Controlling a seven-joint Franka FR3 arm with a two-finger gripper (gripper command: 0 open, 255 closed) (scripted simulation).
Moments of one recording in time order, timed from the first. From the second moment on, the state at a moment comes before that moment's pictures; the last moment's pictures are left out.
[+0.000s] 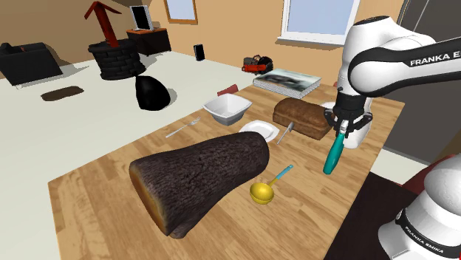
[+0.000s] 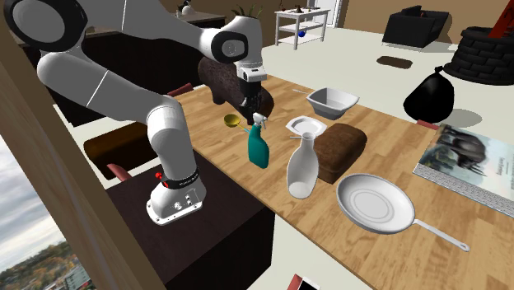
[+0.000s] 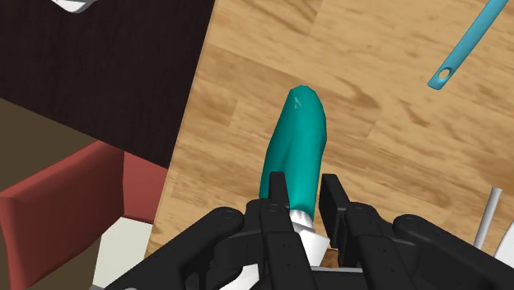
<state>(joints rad) -0.37 -0.80 0.23 -2.80 0.06 1.98 0.96</state>
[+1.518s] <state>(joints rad) -0.39 -0.83 0.20 -2.53 0.03 1.67 0.93</state>
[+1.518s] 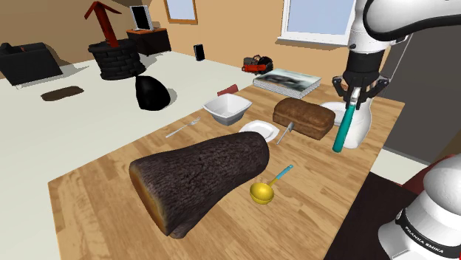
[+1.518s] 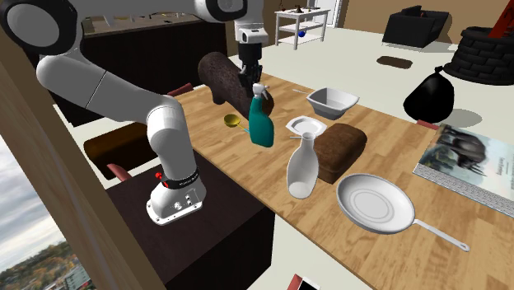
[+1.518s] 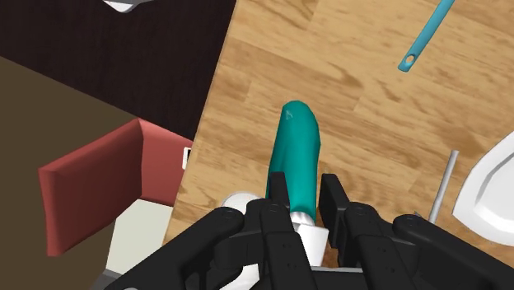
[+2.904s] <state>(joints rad) -0.41 -0.76 0.18 -2.19 0.01 1.42 0.92</state>
